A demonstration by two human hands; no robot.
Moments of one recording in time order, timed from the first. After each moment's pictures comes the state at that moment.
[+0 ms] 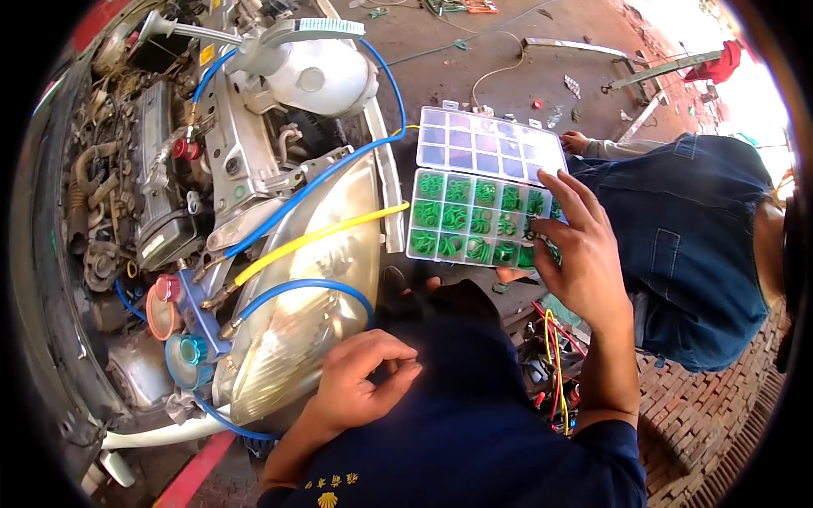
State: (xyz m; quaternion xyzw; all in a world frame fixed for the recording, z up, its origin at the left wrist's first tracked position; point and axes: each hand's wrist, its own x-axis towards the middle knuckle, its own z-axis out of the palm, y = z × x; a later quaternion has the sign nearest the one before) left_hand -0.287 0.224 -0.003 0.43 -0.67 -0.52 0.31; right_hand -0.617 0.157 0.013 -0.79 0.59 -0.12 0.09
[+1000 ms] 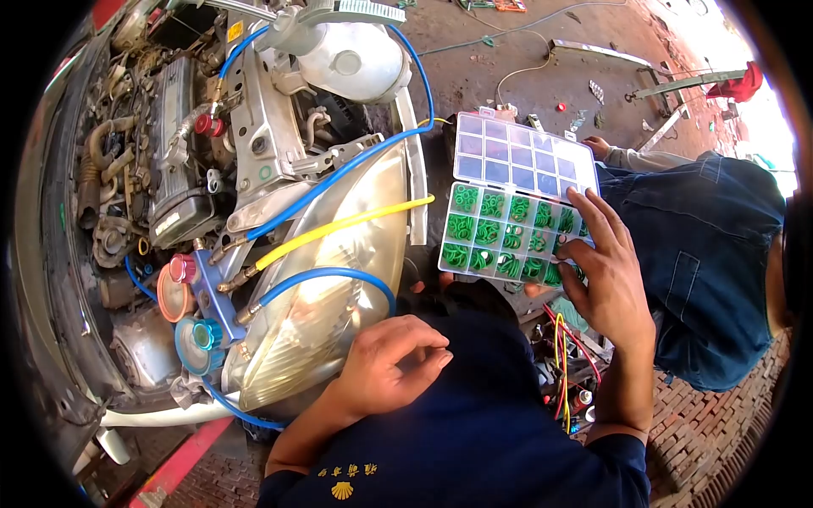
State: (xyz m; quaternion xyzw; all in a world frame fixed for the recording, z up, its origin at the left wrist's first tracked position) left_hand -0.290 0.216 -0.013 0.42 -0.67 -0.53 0.31; right_hand -0.614 0.167 0.020 -0.80 0.58 -0.07 0.13
